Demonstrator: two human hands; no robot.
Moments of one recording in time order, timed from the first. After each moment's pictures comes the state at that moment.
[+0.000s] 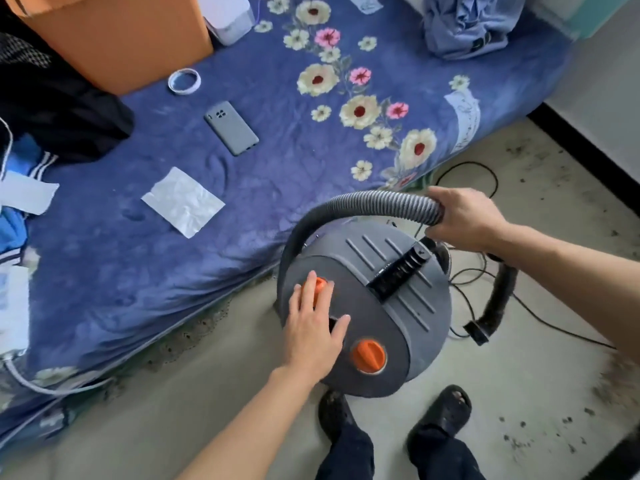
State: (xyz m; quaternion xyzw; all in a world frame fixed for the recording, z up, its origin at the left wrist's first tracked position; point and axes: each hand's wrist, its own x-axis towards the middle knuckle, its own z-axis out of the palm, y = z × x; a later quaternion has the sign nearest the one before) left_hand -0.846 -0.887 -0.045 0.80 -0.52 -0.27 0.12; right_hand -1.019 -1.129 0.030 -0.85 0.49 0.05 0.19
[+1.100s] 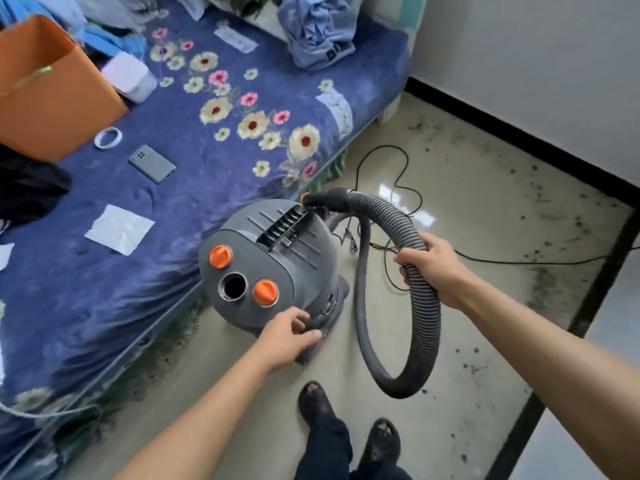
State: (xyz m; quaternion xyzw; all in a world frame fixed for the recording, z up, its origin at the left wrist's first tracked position) left_hand -1.000 -0.818 0.013 0.72 -0.47 -0.50 0.08; right_hand -1.251 -0.938 0.063 -0.39 0.61 -0.27 0.63
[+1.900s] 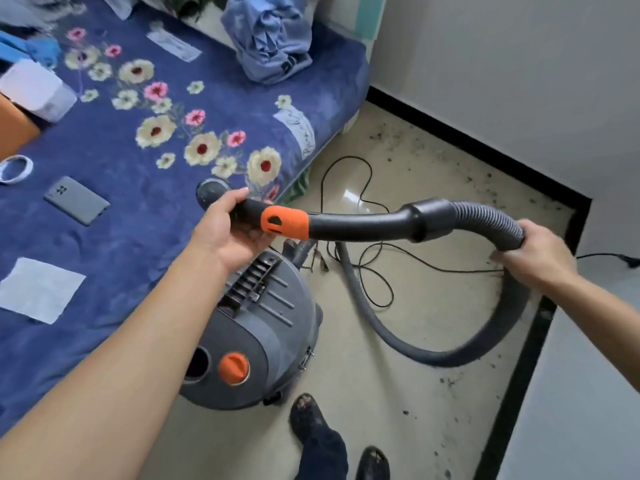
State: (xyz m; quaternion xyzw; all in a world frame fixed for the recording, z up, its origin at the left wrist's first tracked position) left_hand -0.964 -1.078 0.094 0.52 0.00 -0.70 0.49; right_hand -1.382 -1.048 0.081 -0.52 0.84 -0.03 0.18
